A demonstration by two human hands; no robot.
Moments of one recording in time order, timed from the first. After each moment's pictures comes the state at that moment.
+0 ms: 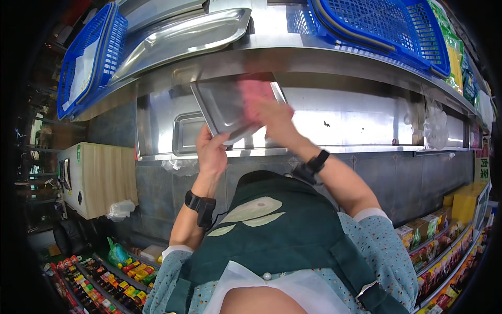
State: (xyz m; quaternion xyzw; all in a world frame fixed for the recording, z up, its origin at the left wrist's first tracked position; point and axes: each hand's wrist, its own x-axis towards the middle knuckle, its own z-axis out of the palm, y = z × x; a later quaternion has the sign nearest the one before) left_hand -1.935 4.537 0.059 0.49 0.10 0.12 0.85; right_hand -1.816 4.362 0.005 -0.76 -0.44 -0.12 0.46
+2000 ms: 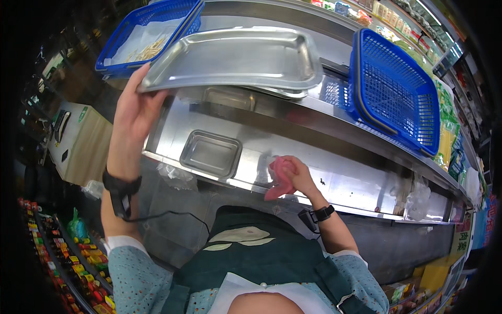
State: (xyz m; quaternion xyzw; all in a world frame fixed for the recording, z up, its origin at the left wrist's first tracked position) left_hand -1.945 4.700 0.279 0.32 0.01 0.15 0.93; right_hand -1.819 4.321 -0.005 -0.76 -0.29 0.18 0.56
